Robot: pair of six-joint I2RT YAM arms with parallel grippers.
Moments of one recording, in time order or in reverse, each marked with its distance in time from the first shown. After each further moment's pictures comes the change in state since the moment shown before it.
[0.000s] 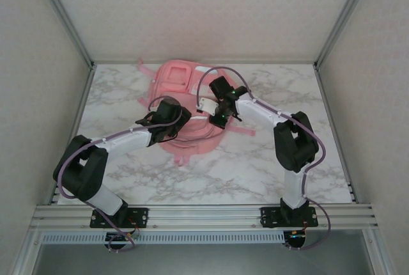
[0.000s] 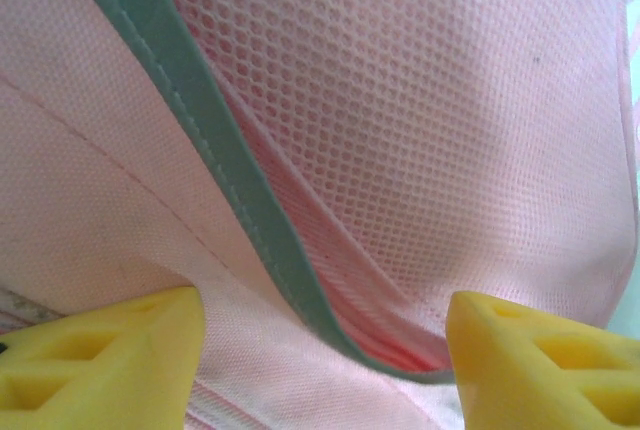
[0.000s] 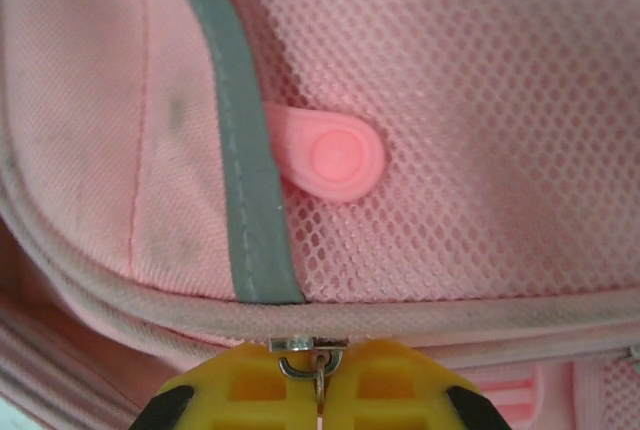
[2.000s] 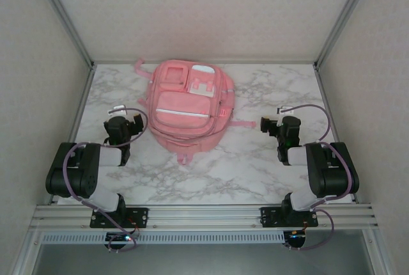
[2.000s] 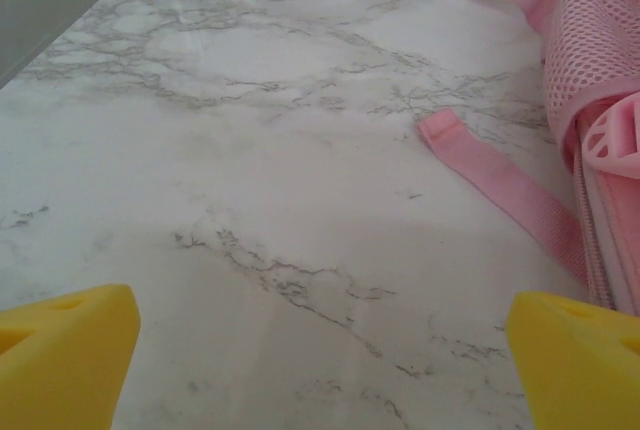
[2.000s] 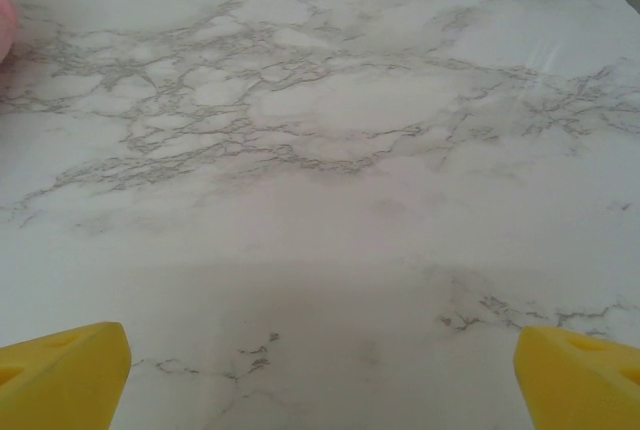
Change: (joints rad) left arm 0.525 -0.027 -0.512 0.852 -0.146 1.123; right arm -0.536 -0.406 -1.155 1.481 0.211 0.683
